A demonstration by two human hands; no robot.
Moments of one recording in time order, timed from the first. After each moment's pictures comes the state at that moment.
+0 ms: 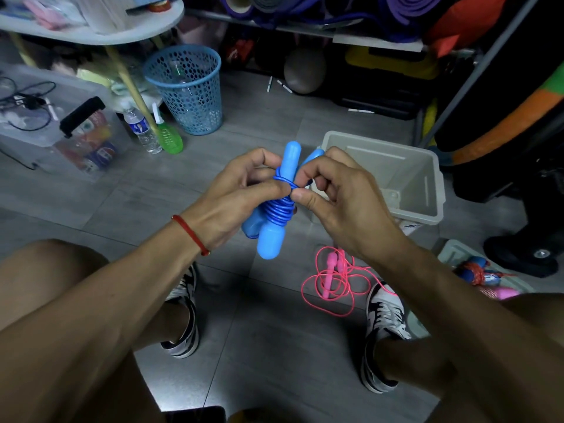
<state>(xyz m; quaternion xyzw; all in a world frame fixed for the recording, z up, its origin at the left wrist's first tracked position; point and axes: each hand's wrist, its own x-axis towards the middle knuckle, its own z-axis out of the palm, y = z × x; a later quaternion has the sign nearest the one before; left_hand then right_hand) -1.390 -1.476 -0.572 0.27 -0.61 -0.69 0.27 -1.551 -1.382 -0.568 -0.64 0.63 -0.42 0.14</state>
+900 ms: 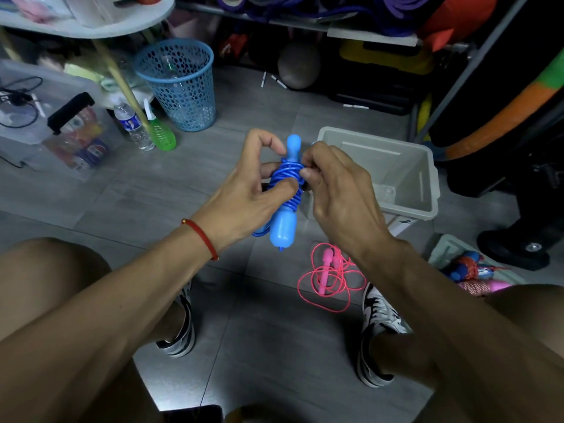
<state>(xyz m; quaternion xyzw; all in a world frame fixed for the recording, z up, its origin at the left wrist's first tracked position) -1.403 -1.463 -0.568 0.31 -0.71 -0.58 0.27 -1.551 -1.391 -0.583 -0.64 0.65 -0.41 0.02</state>
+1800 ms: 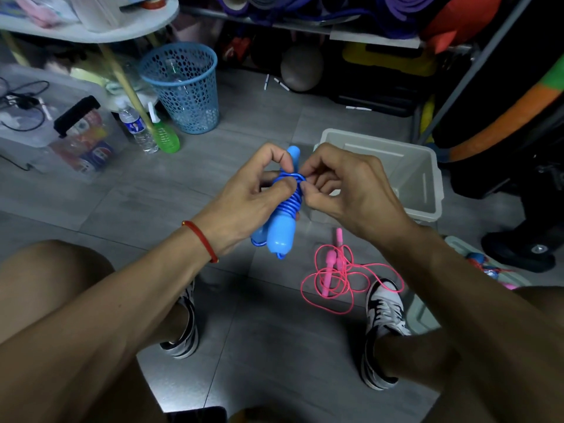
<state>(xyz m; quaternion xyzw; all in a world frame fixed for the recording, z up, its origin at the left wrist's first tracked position) -1.398 -1.462 -0.567 0.30 -0.67 -0.63 0.26 -1.569 -1.391 -0.569 -0.67 0.60 -0.41 0.15</state>
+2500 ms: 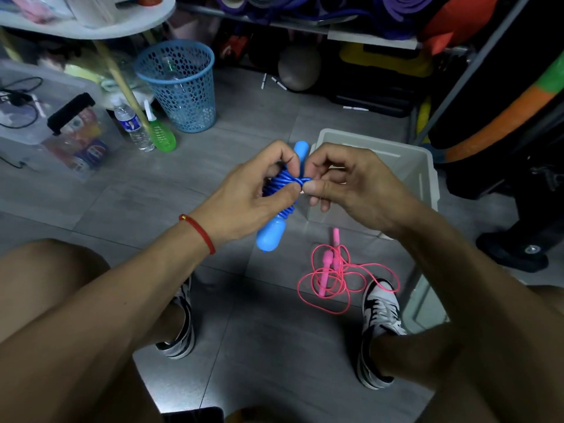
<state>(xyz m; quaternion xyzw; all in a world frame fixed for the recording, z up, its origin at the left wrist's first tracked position) -1.398 -1.478 -0.576 0.23 -0.81 -0.47 0.25 -1.583 -1.396 -0.562 -0.60 0.56 -0.44 0.36</state>
